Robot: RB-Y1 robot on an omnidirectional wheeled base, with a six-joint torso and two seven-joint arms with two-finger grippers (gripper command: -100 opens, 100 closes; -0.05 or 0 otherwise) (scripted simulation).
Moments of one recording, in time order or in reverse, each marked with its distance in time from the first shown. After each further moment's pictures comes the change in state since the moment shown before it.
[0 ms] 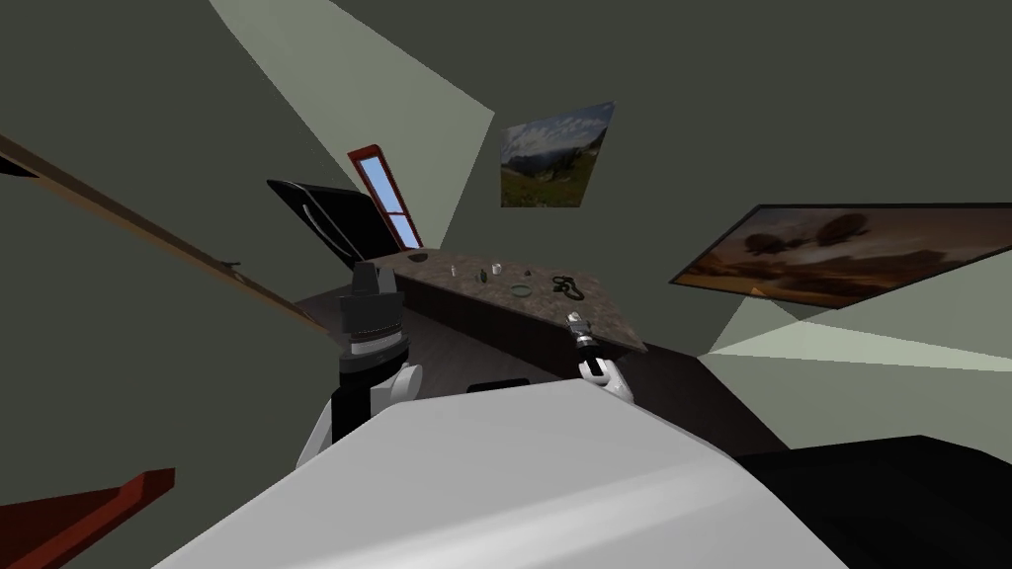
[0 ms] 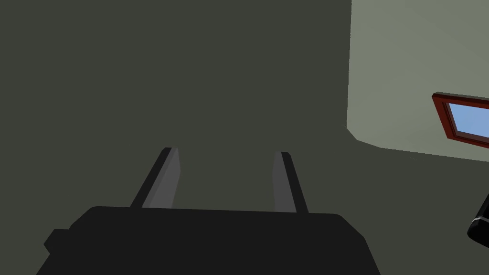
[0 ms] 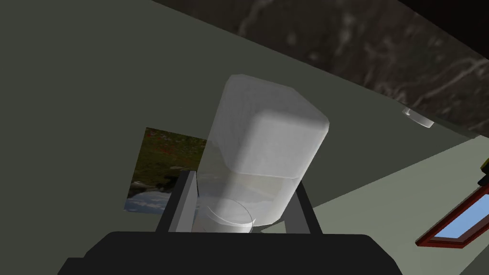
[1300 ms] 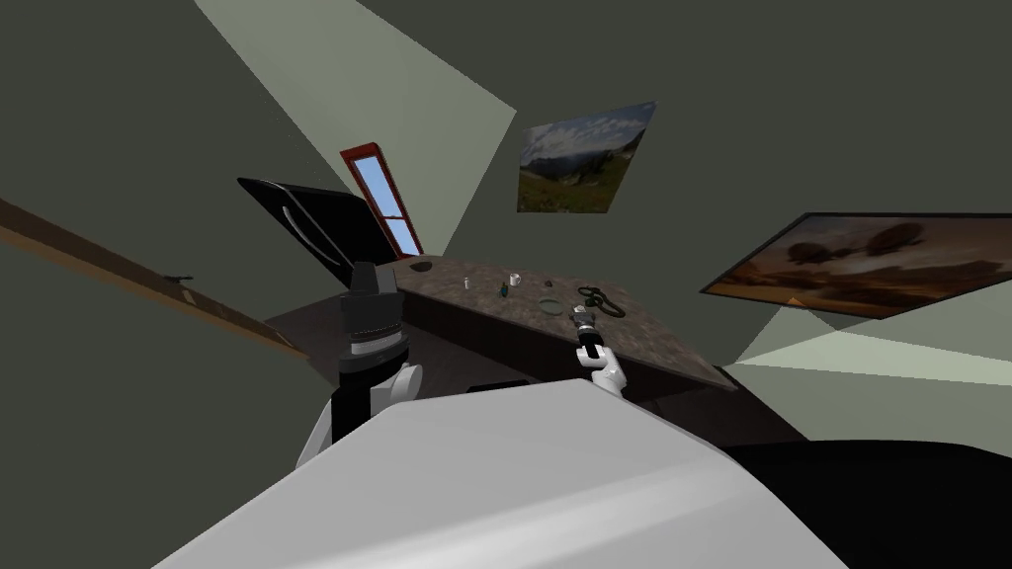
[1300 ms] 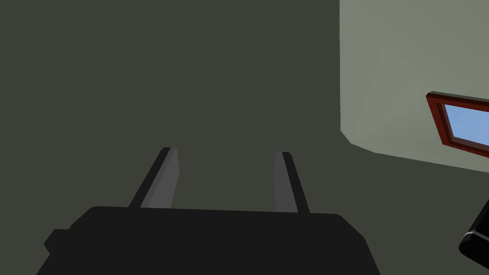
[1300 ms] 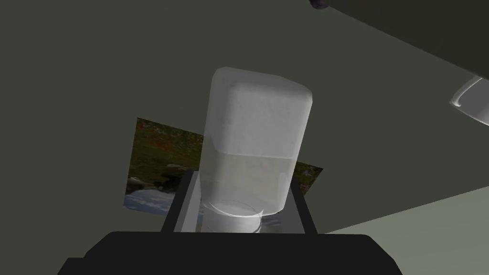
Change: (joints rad) left arm 0.000 0.000 0.000 0.000 0.000 0.000 0.000; right arm -0.117 -0.005 -0.053 -0.010 -0.050 0.172 0.020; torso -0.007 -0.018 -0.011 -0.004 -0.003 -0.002
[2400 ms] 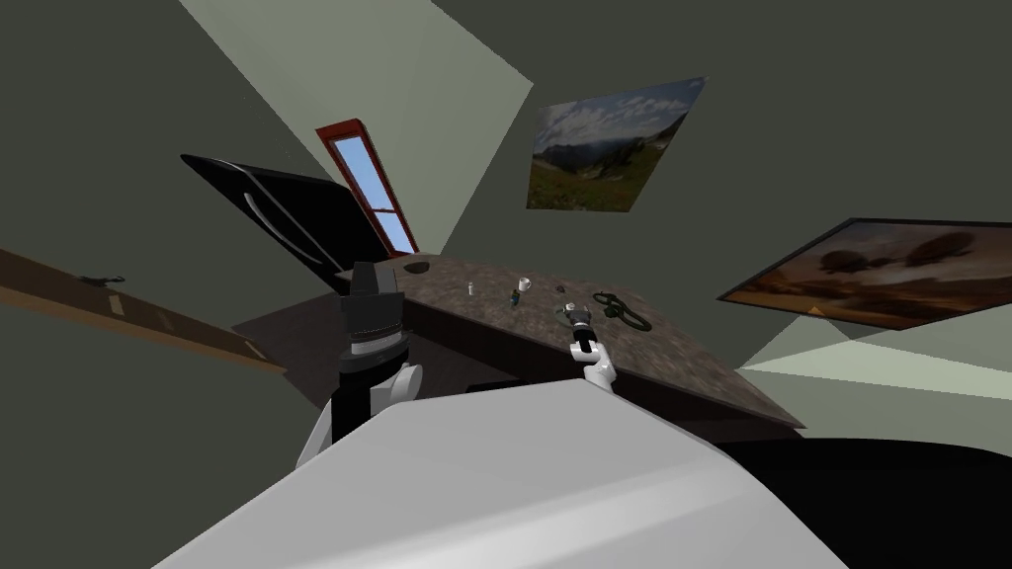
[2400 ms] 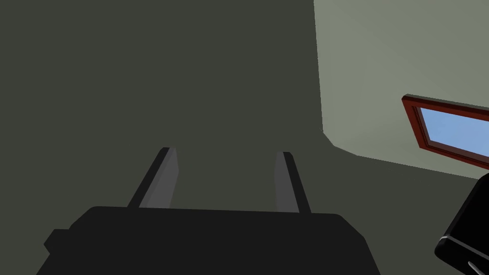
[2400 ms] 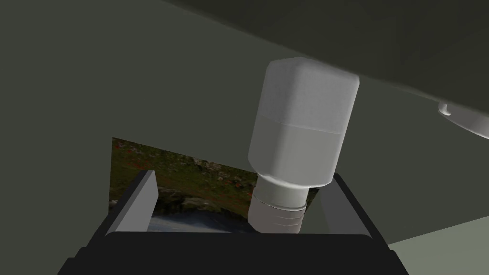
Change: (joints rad) left arm 0.000 0.000 0.000 0.000 0.000 0.000 0.000; right arm -0.044 0.048 0.004 -0.010 -0.023 0.084 0.003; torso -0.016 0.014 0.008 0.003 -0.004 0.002
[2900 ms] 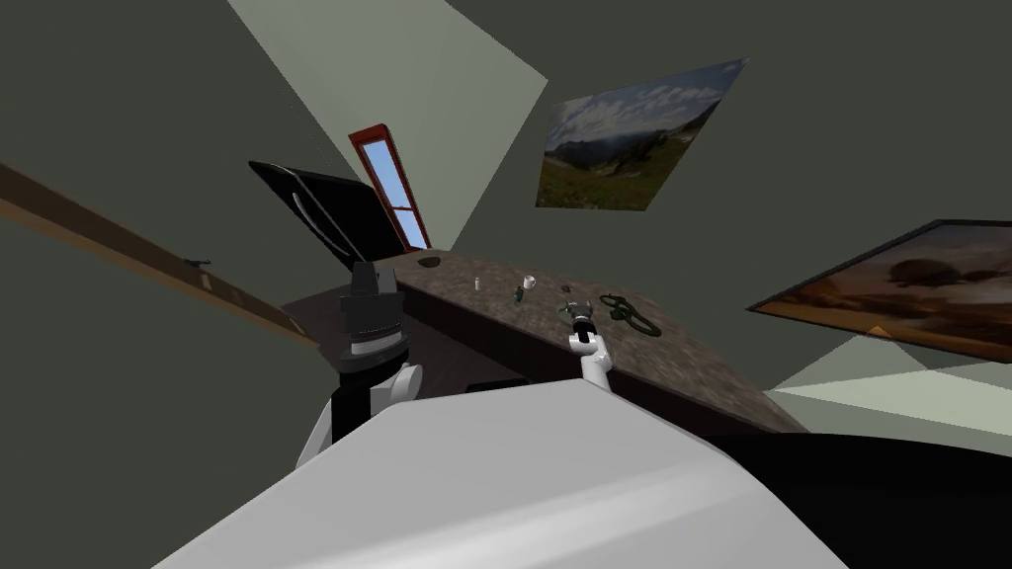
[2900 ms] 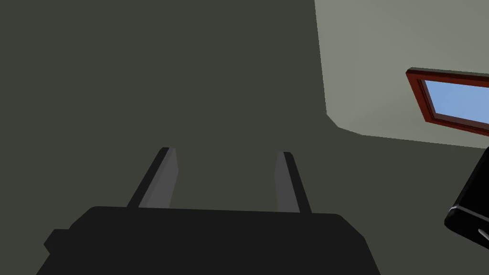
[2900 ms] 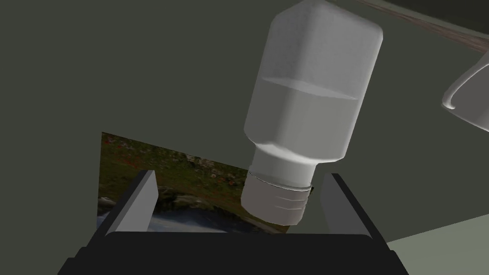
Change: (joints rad) left arm 0.000 0.000 0.000 0.000 0.000 0.000 0.000; right arm -0.092 0.008 -0.054 0.000 0.042 0.078 0.018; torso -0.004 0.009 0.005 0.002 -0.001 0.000
